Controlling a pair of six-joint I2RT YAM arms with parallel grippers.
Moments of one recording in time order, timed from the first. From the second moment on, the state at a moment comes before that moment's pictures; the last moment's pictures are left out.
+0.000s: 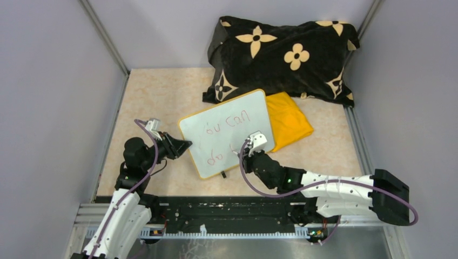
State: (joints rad) left arm -0.17 0.55 0.35 0.00 0.52 -0.55; right arm 1.21 1.03 0.46 0.21 0.60 0.36
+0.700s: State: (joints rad) left arm -0.17 0.55 0.35 0.00 0.52 -0.55; right arm 1.21 0.93 0.46 0.19 0.59 0.34
